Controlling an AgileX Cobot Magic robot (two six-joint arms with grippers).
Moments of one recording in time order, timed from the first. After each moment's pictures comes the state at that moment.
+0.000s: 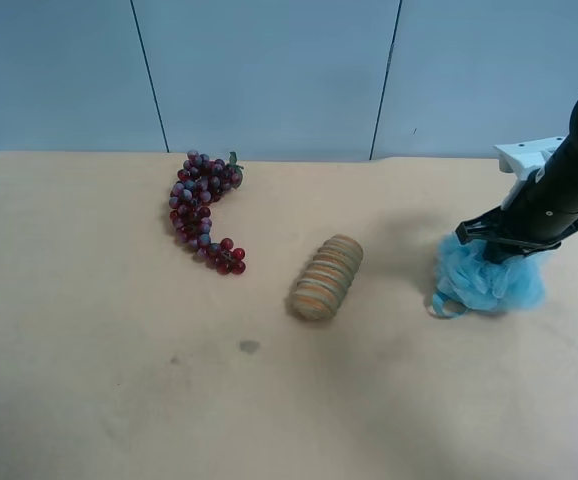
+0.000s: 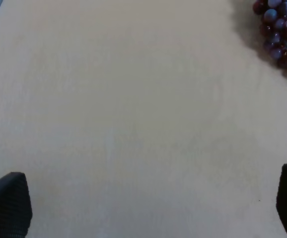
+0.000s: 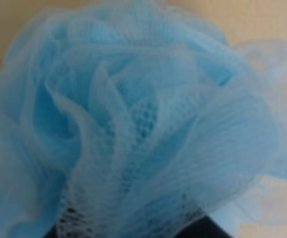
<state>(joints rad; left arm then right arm) 0.06 0.08 -0.50 0.02 1.05 -0.06 0.05 1.70 -0.89 -0.04 0.57 -0.06</state>
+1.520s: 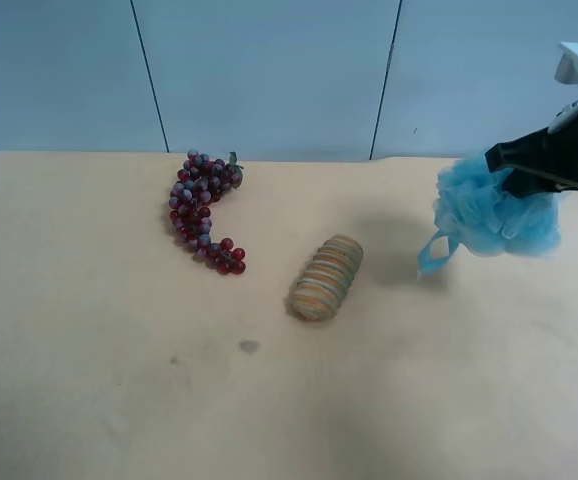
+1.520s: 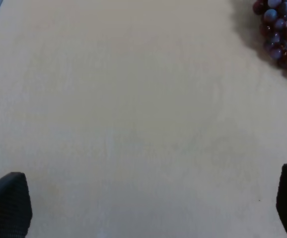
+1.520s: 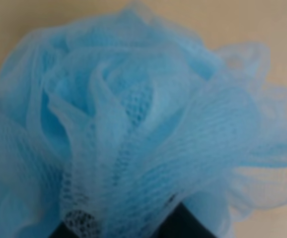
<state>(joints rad) 0.06 0.08 -0.50 0.02 1.05 -0.06 0.05 1.35 -0.89 0.17 0.63 -0.20</state>
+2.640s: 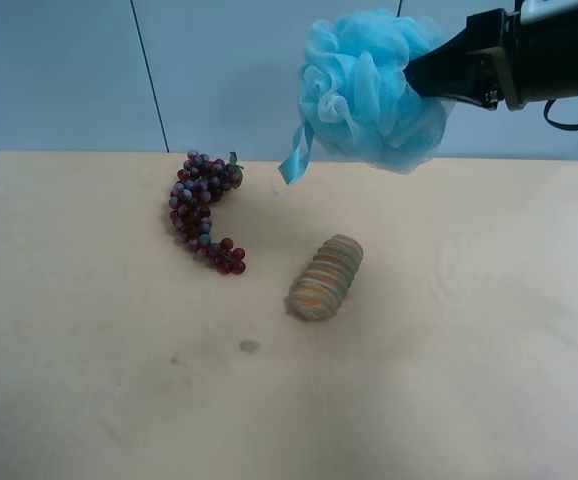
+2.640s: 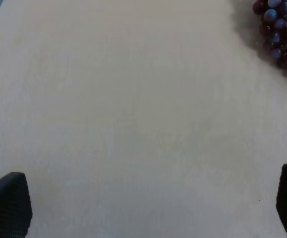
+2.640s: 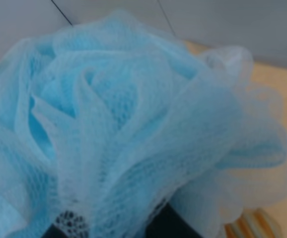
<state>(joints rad) 0.06 0.08 -0.50 0.02 1.05 -0.06 0.05 1.31 -0.89 1.37 0.83 -1.24</state>
